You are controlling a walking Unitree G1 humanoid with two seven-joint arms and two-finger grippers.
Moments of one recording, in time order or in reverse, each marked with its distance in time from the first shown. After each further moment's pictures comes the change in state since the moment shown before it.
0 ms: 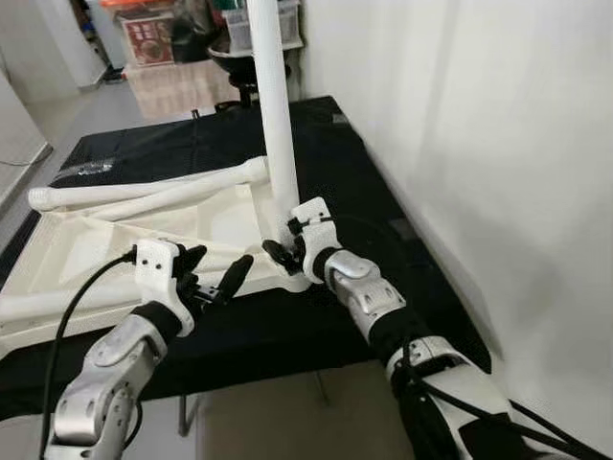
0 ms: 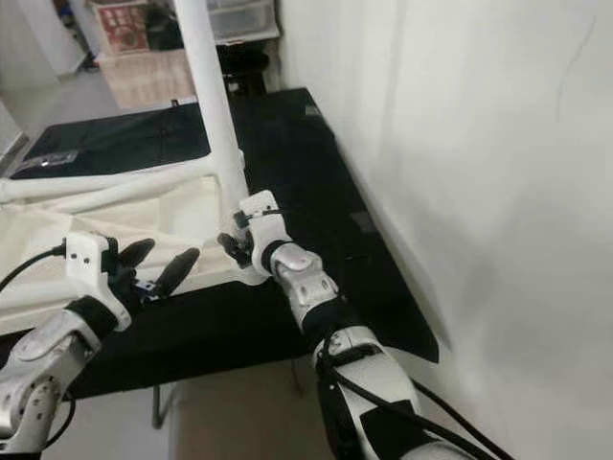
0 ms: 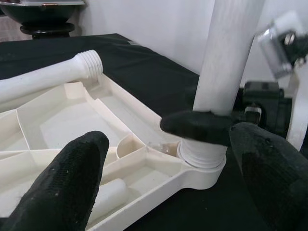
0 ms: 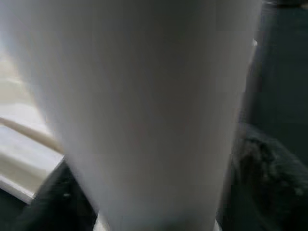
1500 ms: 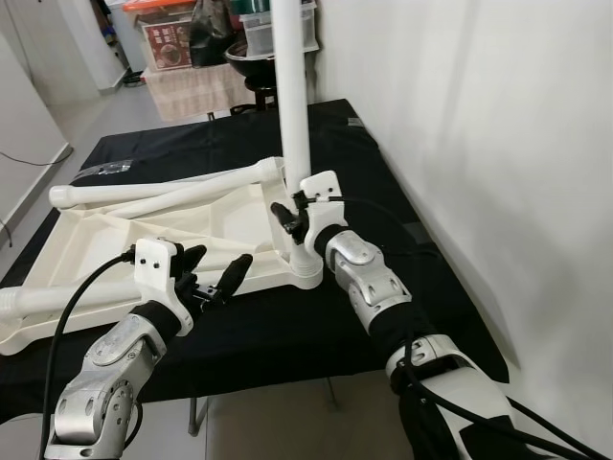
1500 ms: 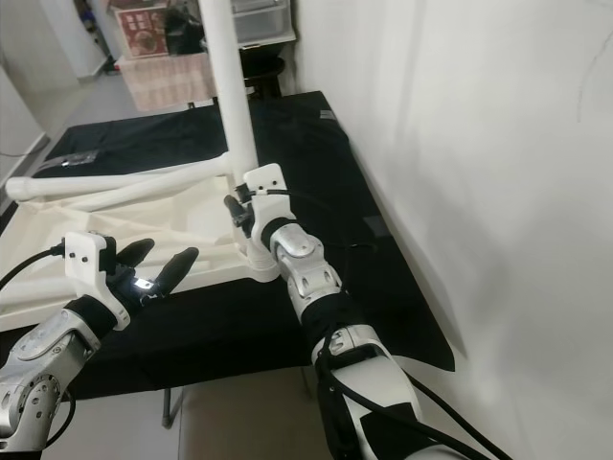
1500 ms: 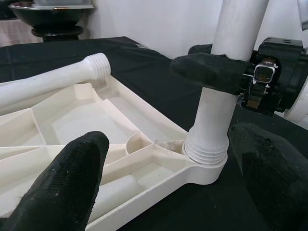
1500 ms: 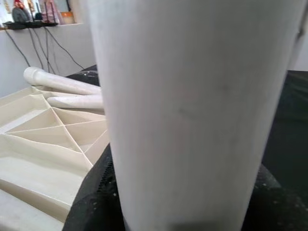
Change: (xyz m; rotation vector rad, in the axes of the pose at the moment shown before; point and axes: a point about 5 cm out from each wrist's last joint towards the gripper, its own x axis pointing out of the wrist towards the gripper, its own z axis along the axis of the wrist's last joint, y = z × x) left arm 0.000 0.004 0.003 -0.008 -0.008 0.008; right arm 0.003 0.003 0.024 -0.041 -0.105 -0.122
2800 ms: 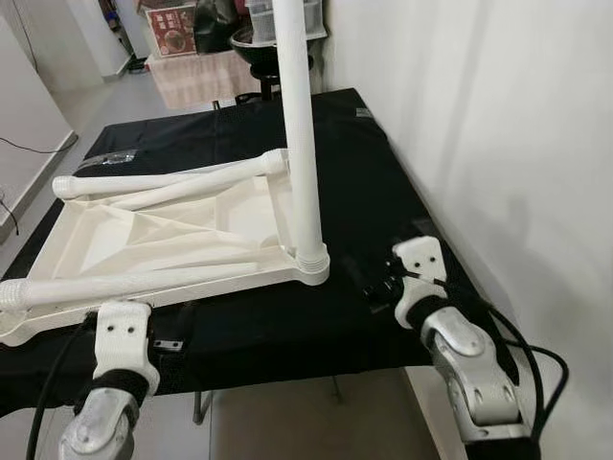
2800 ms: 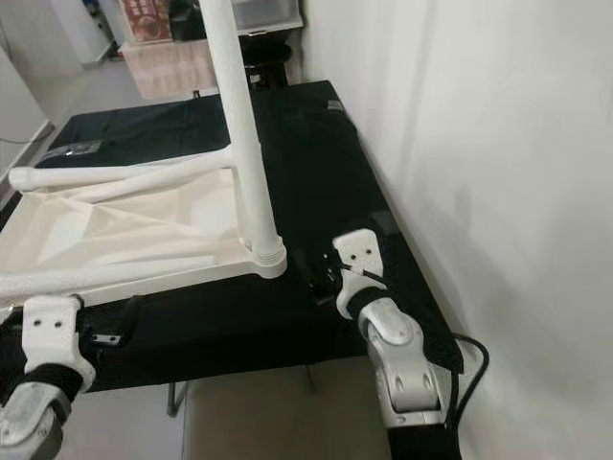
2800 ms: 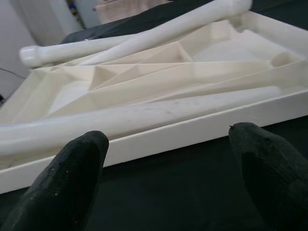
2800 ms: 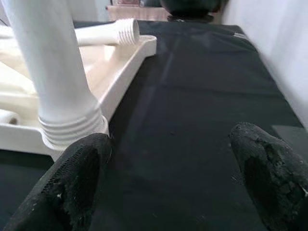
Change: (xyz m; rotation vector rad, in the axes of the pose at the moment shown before) left arm -0.075 0.005 -0.032 0.247 0.107 0.593; right arm -0.137 -0.054 -0.054 -0.031 0.063 -0.272
